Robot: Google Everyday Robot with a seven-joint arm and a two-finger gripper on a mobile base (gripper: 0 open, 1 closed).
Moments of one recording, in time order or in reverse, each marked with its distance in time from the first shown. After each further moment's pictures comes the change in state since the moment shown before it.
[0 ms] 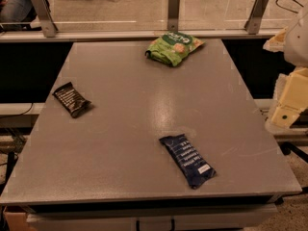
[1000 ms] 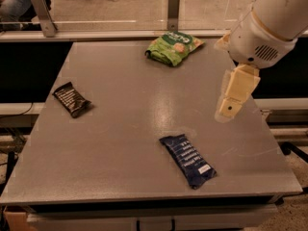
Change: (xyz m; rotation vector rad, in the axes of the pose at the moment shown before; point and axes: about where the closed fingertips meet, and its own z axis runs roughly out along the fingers) arm -0.074 -0.011 0.039 -0.047 -0.136 -0.088
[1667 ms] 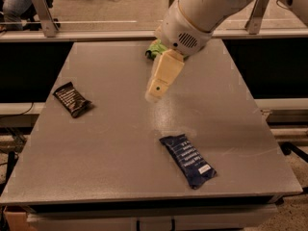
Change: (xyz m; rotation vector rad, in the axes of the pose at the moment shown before) arm -0.139 -0.027 0.050 -0.028 -0.238 -0.067
